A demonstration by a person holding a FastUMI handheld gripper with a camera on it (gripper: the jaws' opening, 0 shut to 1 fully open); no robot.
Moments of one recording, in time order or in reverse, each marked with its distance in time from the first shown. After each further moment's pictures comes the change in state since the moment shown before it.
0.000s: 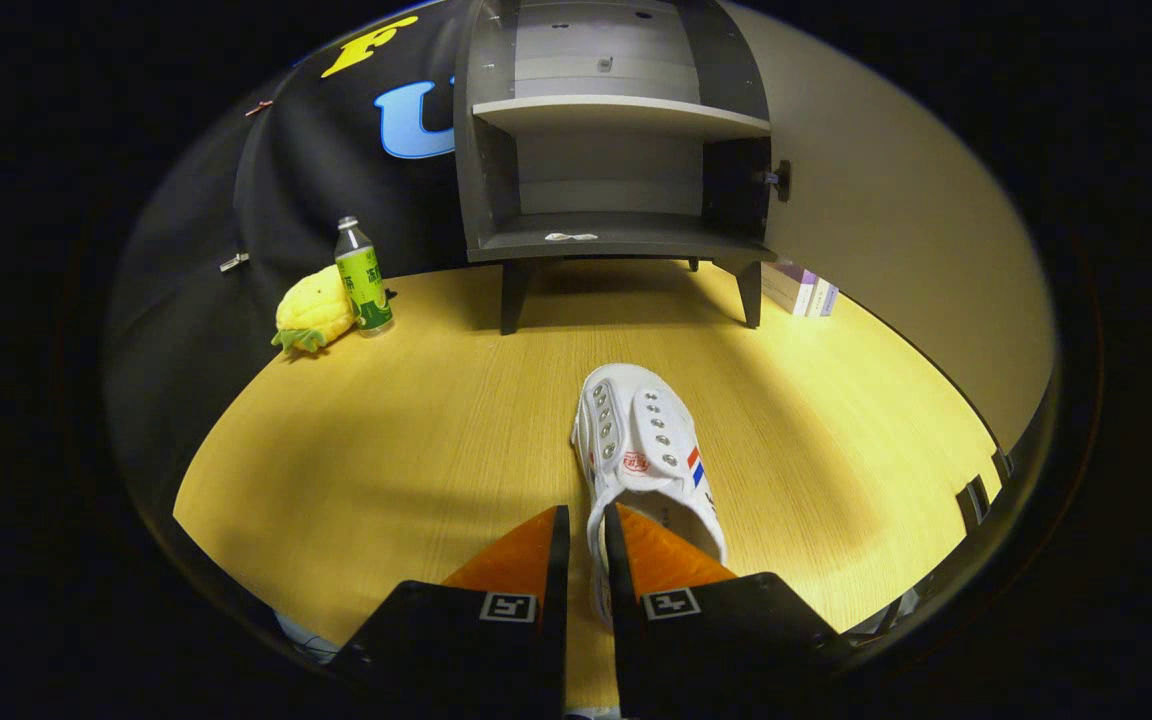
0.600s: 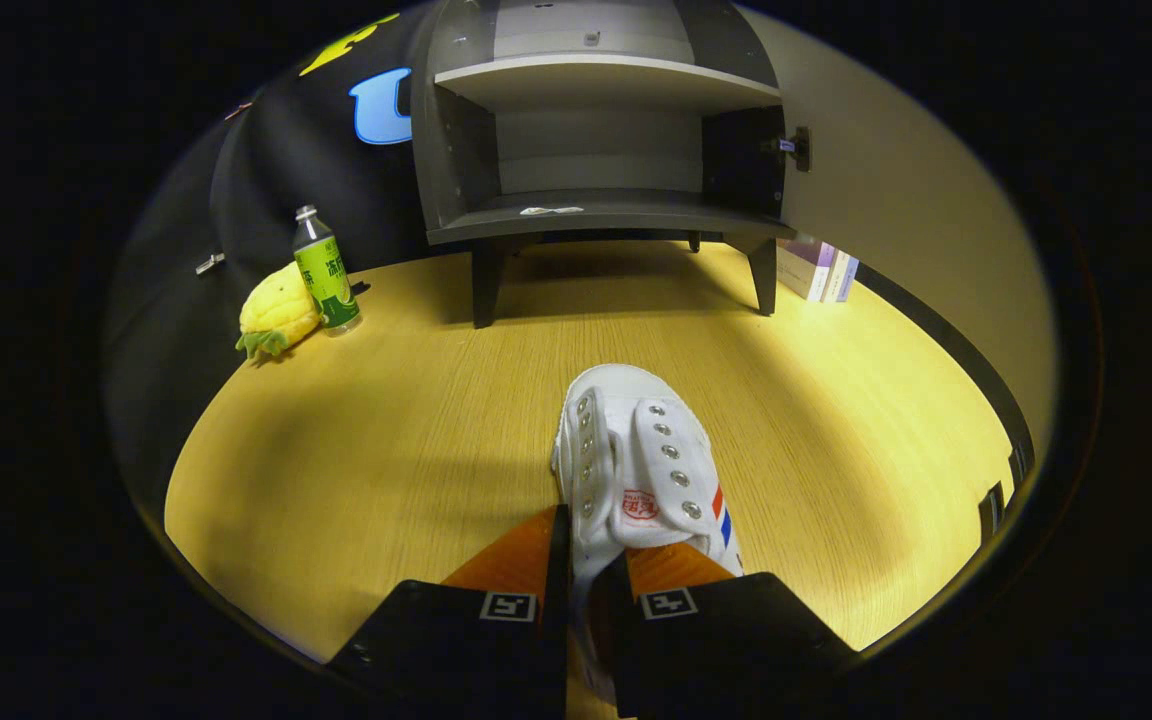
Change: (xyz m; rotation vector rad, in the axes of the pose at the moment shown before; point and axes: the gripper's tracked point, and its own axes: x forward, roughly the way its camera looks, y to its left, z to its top) arm 0.052 -0.006 0.003 0.005 0.035 -0.015
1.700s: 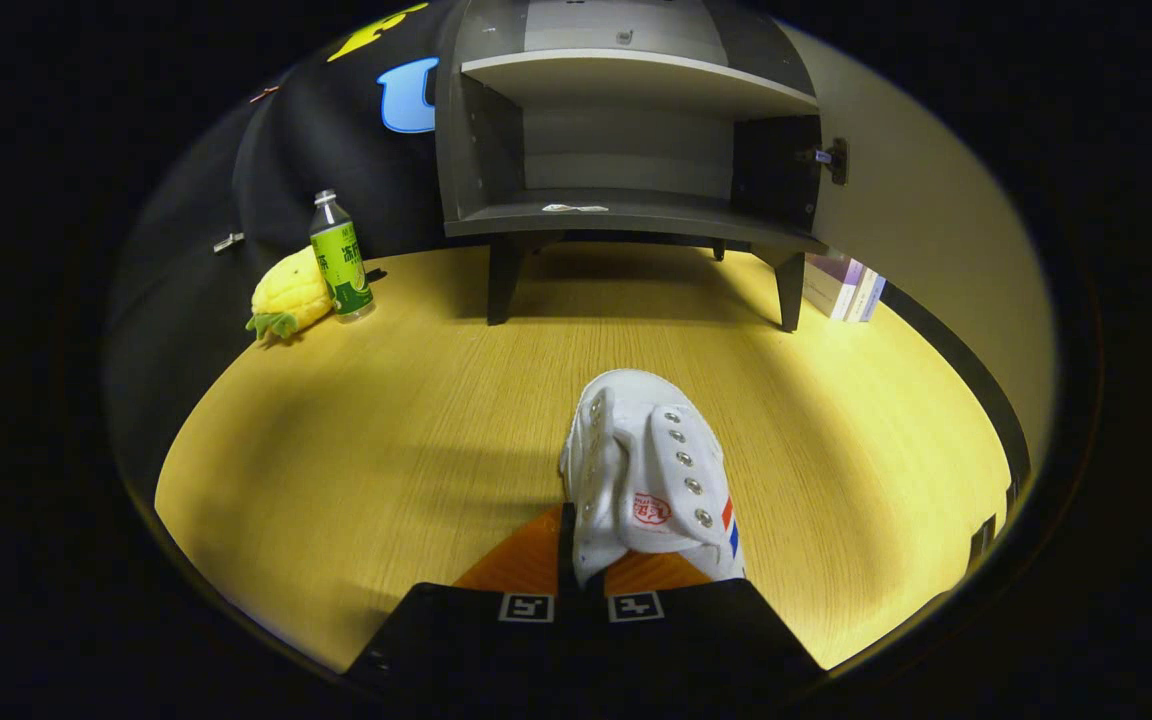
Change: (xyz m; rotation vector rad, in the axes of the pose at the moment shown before) arm 0.005 -0.001 0.005 -0.058 0.023 0.056
